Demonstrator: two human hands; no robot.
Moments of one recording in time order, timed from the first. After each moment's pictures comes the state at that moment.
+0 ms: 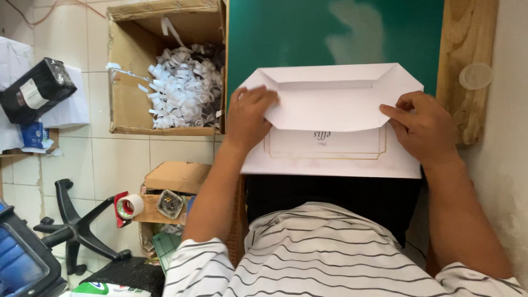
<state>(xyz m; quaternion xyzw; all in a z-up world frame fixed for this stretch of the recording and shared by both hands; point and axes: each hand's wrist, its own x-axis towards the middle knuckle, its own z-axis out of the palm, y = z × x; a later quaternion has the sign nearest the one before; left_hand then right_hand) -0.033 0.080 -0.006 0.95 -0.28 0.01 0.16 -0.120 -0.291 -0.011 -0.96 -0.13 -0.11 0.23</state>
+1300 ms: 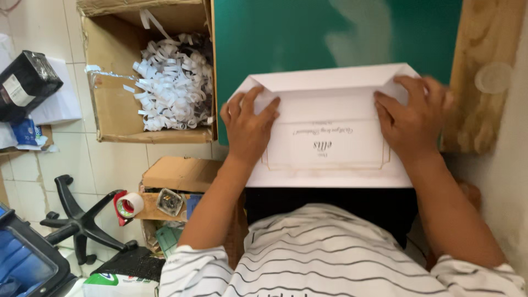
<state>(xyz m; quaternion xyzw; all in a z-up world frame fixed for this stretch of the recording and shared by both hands) -0.045 0.059 -0.016 0.96 -0.22 0.14 0.13 -0.092 -0.277 -0.054 -0.97 -0.09 -0.14 0.15</state>
